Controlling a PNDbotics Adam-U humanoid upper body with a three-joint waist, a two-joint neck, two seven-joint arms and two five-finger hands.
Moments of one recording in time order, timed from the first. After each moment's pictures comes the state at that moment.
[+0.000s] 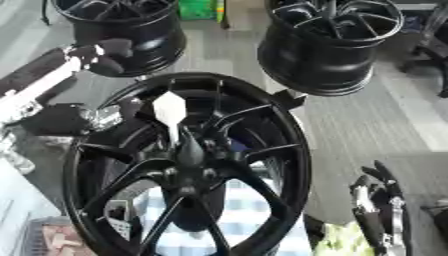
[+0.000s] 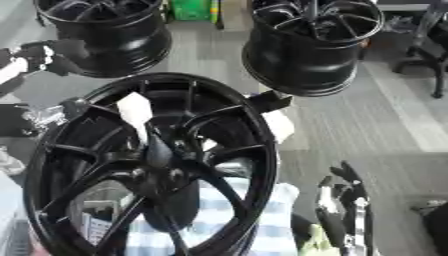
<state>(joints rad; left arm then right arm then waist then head) -0.45 0.84 -0.38 -1.89 -0.19 0.14 -0.15 0.09 -0.07 0.11 -1.50 0.23 -0.45 -0.50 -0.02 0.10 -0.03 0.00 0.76</state>
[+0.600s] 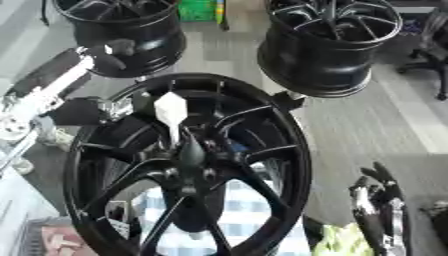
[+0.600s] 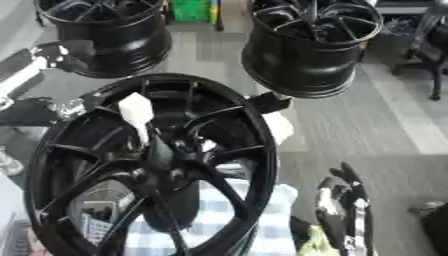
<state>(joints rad) -0.52 0.78 -0.43 -1.74 -0.27 0.08 -0.16 0.09 -0.07 0.11 -1.50 0.23 -0.45 -0.50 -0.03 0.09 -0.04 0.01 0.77</state>
